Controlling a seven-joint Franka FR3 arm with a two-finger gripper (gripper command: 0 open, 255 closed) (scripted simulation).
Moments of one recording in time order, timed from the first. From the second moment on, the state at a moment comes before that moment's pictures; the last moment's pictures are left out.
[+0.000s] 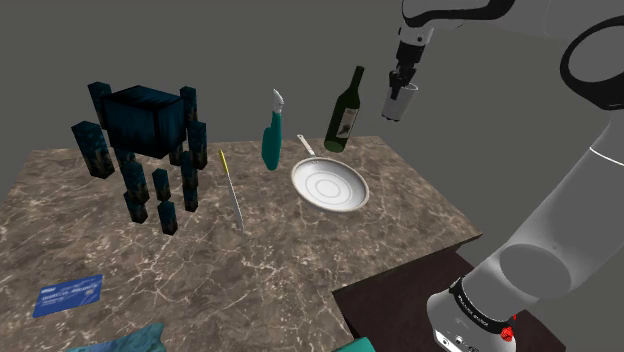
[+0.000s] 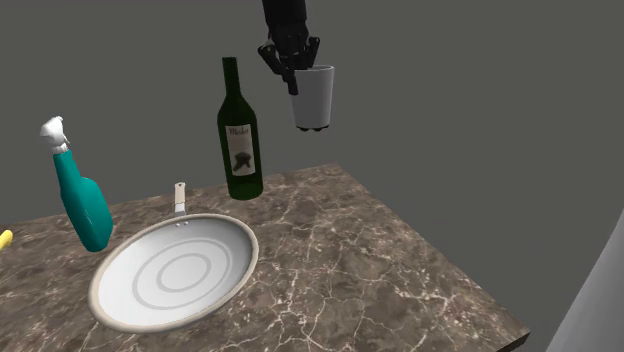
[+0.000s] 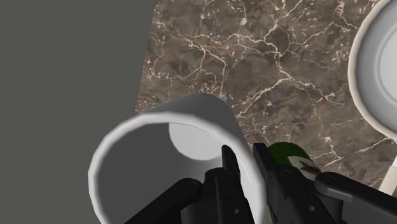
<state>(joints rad) -0.15 0.13 -0.20 -1.62 -0.10 1.72 -0.39</state>
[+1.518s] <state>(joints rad) 0.06 -0.18 0.02 -1.93 -0.10 1.67 0.03</state>
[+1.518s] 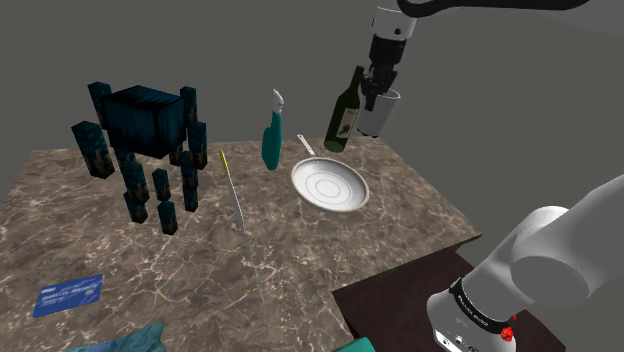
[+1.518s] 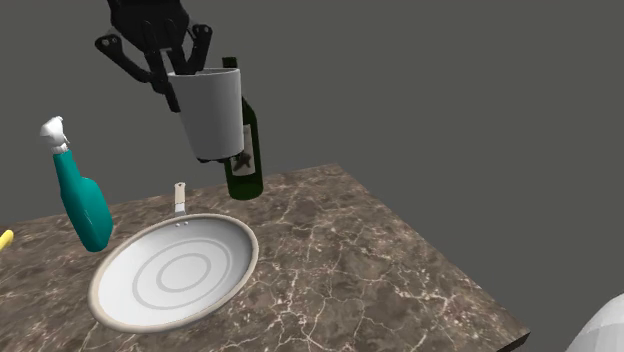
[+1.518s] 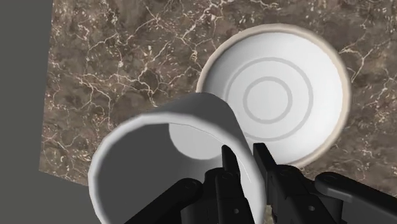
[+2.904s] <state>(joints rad) 0.27 -0.13 0.32 -1.86 -0.01 1.62 0.53</state>
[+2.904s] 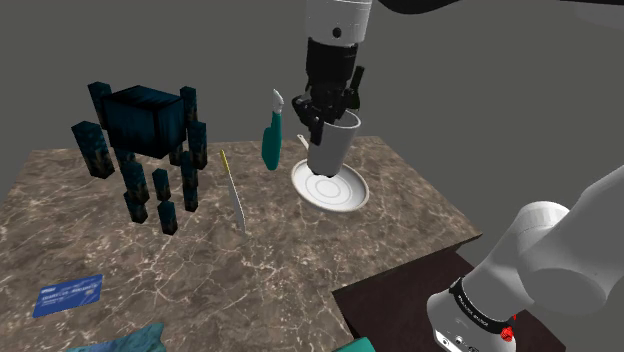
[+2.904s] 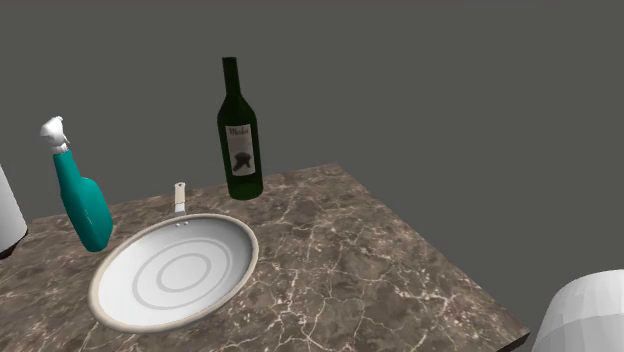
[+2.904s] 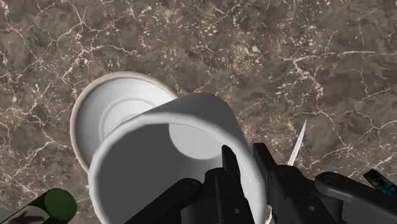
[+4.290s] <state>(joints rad) 0.28 -0.09 0.34 -2.10 -0.02 1.89 0.56</state>
